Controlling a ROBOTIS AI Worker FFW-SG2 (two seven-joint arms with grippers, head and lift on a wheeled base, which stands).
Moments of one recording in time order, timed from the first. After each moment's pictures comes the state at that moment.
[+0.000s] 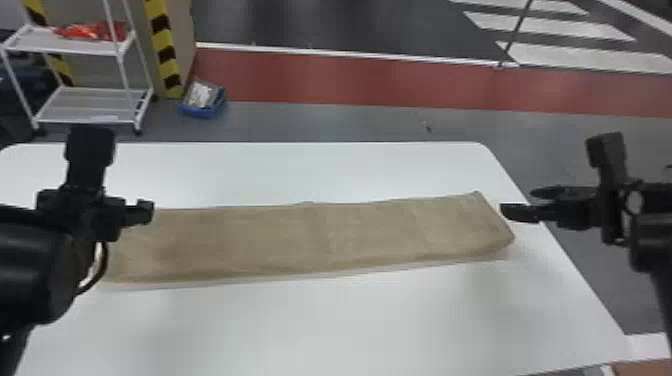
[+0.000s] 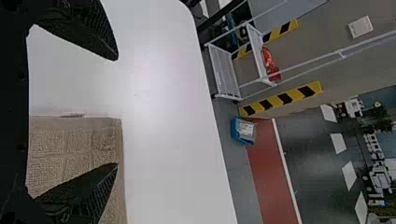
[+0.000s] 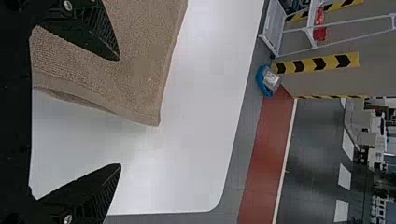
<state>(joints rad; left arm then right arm) -0.16 0.21 -0.10 -1.88 0.07 1.11 0.26 -0.36 -0.44 -0.32 -1.25 0.28 0.58 1.00</state>
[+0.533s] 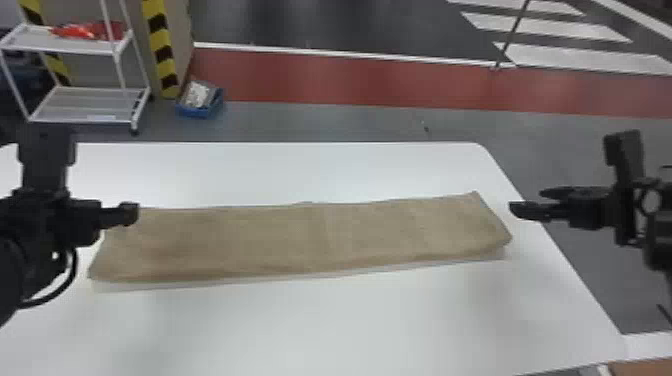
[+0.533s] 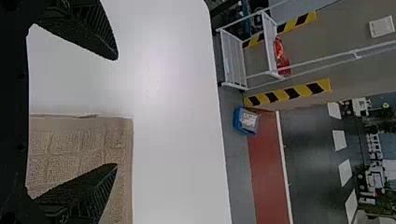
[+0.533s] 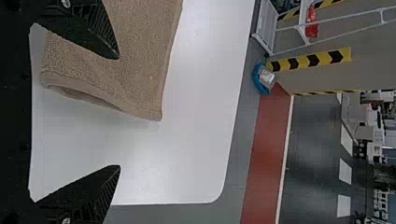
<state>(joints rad) -0.11 0.24 0.00 -1.97 0.23 1.14 0.23 -0.35 -0.47 -0.35 -1.30 0.26 0.64 1.04</state>
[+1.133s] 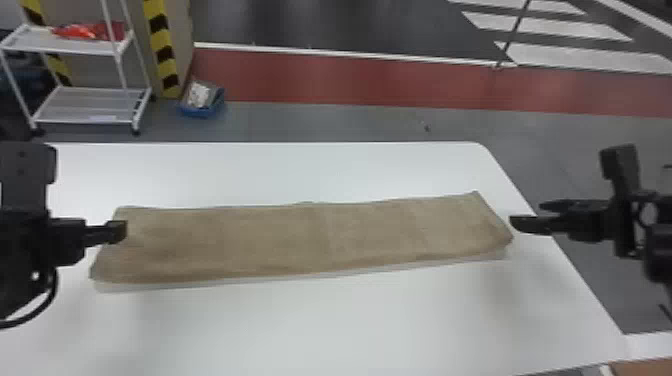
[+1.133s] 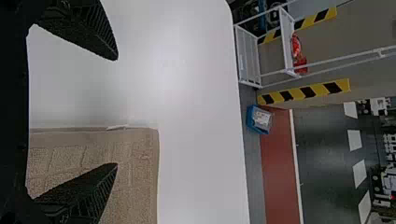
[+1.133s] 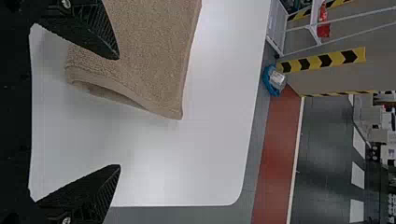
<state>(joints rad) -0.06 0.26 0.07 -1.97 0.25 1.16 0.18 -0.34 -0.48 -0.34 -1.22 0.26 0.58 1.04</state>
